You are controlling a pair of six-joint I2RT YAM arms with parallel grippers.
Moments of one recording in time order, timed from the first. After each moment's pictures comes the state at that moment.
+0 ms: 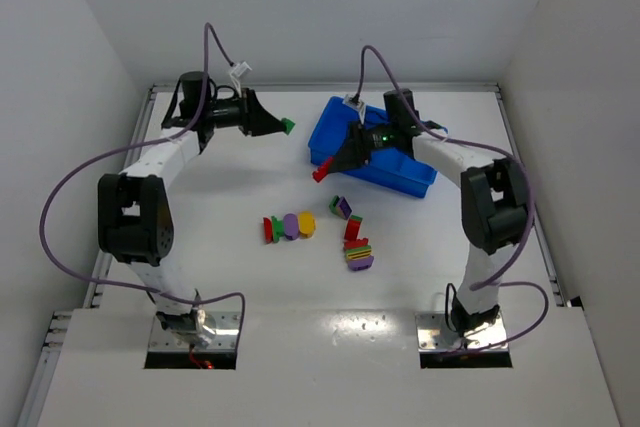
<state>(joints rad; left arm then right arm) -0.05 1.74 1.33 0.03 1.18 -0.28 0.33 1.92 1.31 -0.03 -1.33 0.17</state>
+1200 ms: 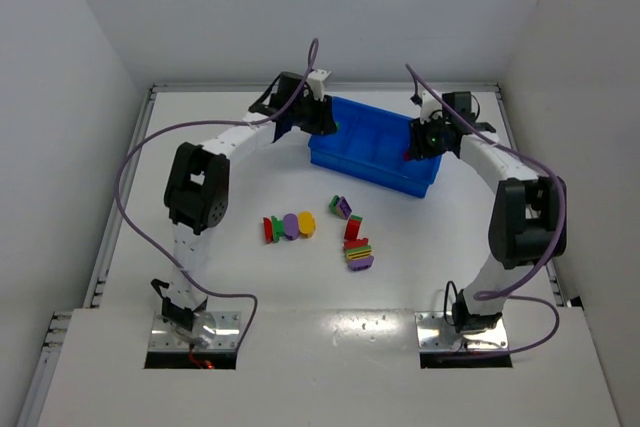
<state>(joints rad) -0.42 2.15 1.75 -0.18 0.36 -0.15 0.05 1.73 1.22 -0.34 -0.29 -0.23</state>
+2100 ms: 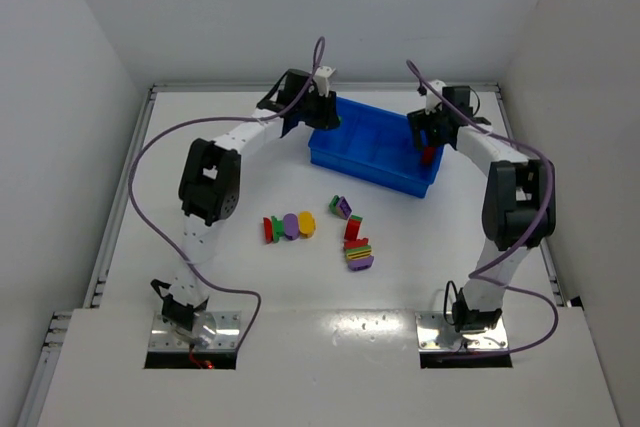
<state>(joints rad) -0.42 2.27 1.89 -0.19 0.34 -0.13 0.02 1.88 1.30 -0.21 -0.08 -0.27</state>
